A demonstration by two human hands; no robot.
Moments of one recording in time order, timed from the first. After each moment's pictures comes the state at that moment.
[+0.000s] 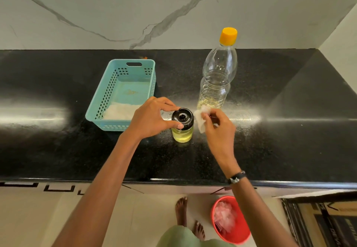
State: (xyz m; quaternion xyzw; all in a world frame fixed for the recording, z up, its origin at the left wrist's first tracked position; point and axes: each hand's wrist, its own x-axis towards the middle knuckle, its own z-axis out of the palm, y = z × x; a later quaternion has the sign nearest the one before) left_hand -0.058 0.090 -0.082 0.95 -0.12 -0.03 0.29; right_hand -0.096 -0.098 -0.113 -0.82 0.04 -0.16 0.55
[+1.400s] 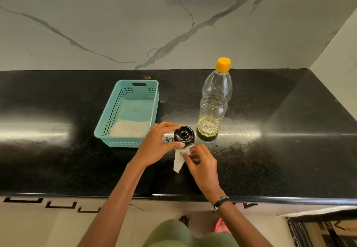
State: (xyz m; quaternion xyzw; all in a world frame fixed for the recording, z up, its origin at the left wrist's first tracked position) left_hand -0.080 0.090 -0.105 0.90 -0.10 -0.04 0.43; right_hand -0.124 -0.080 -0.172 -0.85 -0.11 -0.19 0.48
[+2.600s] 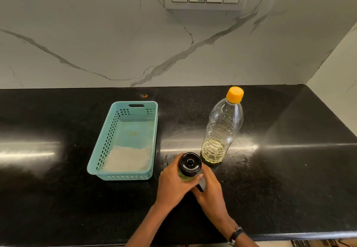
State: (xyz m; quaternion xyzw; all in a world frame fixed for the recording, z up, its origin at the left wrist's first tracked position) left_hand -0.074 0.055 -0.155 0.87 -0.04 0.06 0.50; right_hand -0.098 -0.078 -0.178 -0.84 -0.06 -0.07 0.54
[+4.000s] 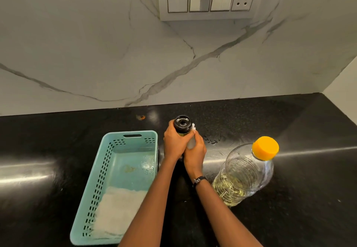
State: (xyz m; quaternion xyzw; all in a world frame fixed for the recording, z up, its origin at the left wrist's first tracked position) left_hand 0.171 0.051 -0.152 0.83 0.07 0.07 0.54; right_hand 0.139 -0.006 -0.184 -0.75 0.15 -0.19 0.62
